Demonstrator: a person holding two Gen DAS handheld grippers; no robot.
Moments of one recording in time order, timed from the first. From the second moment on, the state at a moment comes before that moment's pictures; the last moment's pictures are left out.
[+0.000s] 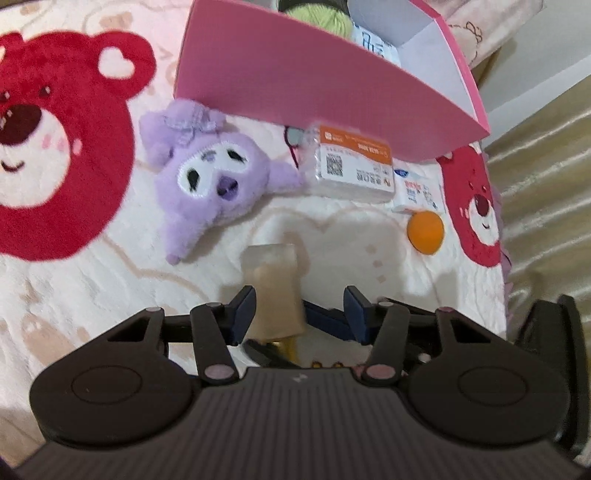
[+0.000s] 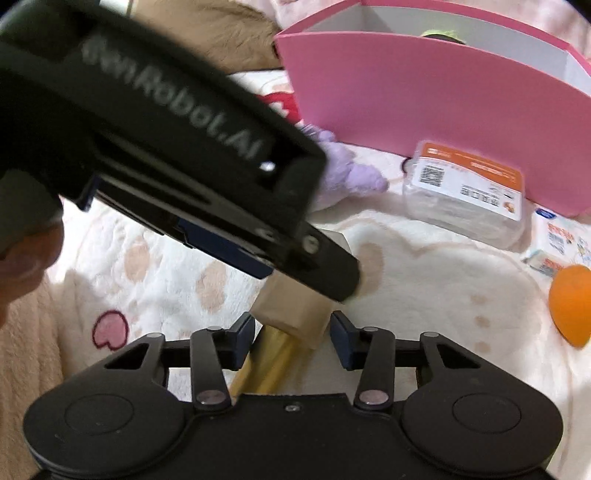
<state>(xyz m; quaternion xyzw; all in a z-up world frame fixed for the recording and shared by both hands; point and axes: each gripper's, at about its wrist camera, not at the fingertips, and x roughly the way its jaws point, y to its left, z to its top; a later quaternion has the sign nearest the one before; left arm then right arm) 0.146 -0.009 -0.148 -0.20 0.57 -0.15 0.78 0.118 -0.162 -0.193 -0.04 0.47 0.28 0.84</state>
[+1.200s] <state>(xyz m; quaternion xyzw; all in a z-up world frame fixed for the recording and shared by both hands) 0.132 -0.050 -0.167 -0.17 0.55 -0.15 0.81 0.123 -0.221 -0.202 0.14 0.50 0.23 0.82</state>
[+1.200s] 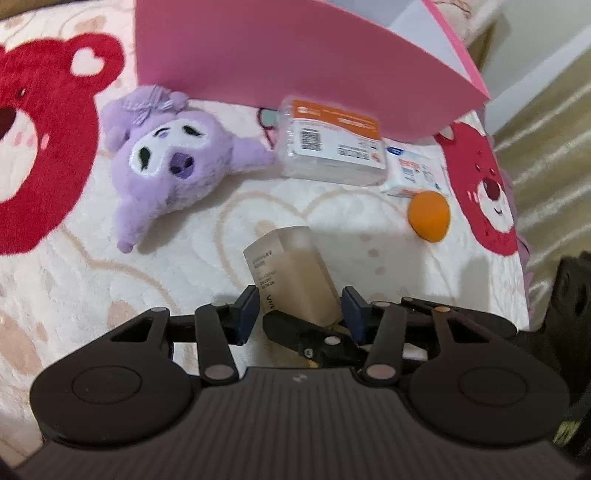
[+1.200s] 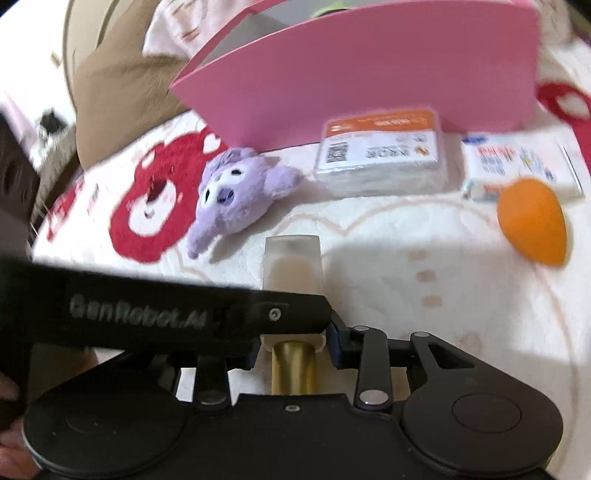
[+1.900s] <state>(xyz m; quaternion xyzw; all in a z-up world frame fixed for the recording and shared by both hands) 0.122 -0.056 -0.061 -0.14 0.47 -0.20 0.85 0.109 -0.233 -0.097 0.09 0.41 0.25 0.87</state>
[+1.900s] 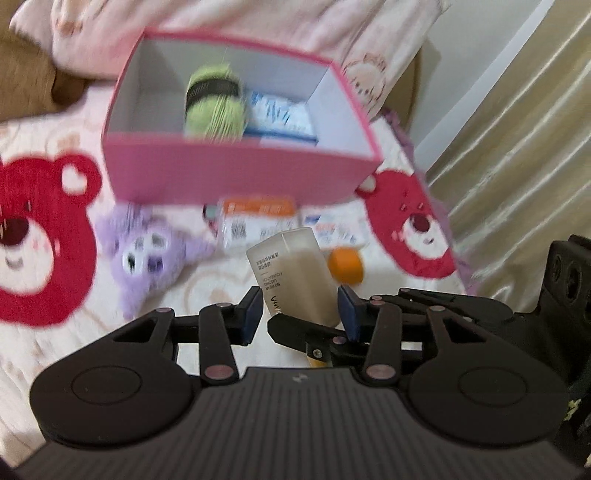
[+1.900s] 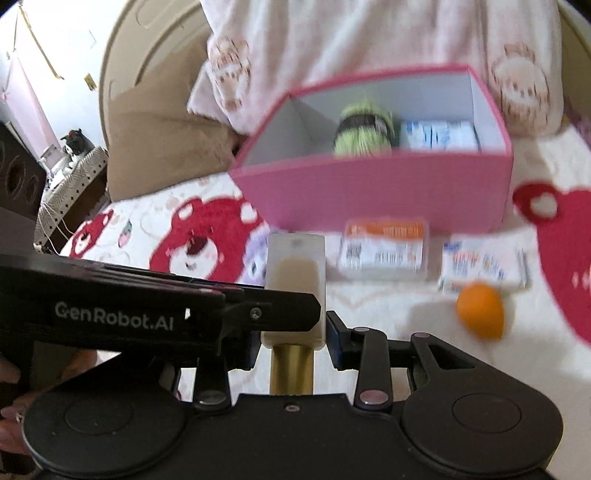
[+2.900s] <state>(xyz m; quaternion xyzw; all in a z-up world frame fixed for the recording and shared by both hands) 0.323 -0.108 -0.063 -0.16 0.42 -0.23 0.86 0.303 -0.271 -0.091 0.01 0.37 0.16 0.92</state>
